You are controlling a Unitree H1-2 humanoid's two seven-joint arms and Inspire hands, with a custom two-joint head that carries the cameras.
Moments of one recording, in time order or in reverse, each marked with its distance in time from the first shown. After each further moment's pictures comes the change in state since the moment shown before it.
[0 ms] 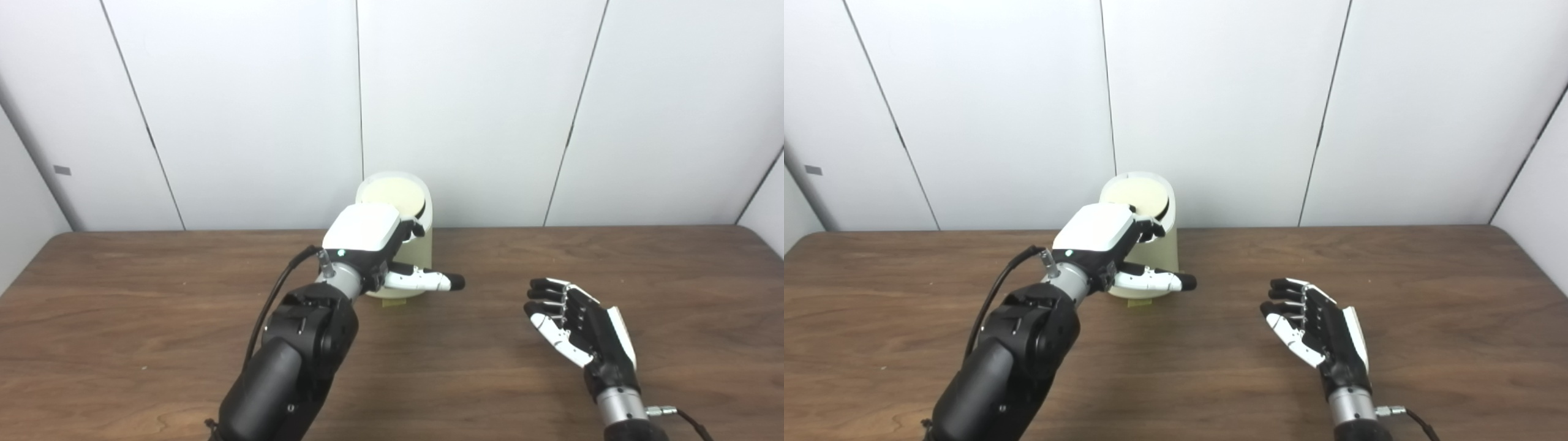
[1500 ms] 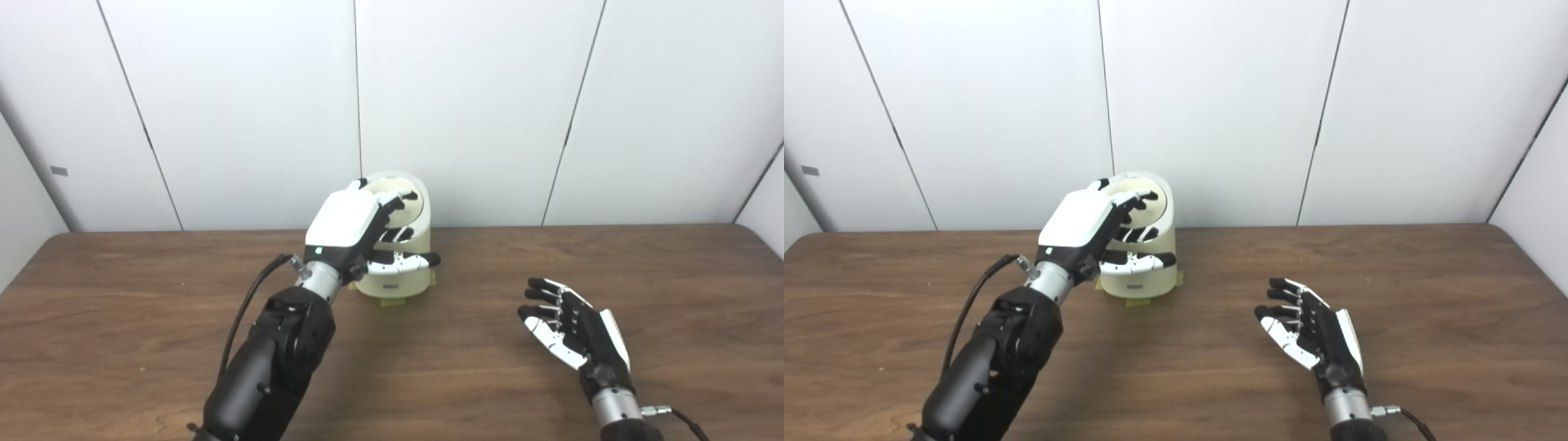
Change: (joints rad) left arm 0.046 0.036 0.068 0.233 -0.249 -0.333 0.558; right arm -0.001 0.004 0.009 0.000 -0.021 0.042 0.016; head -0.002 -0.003
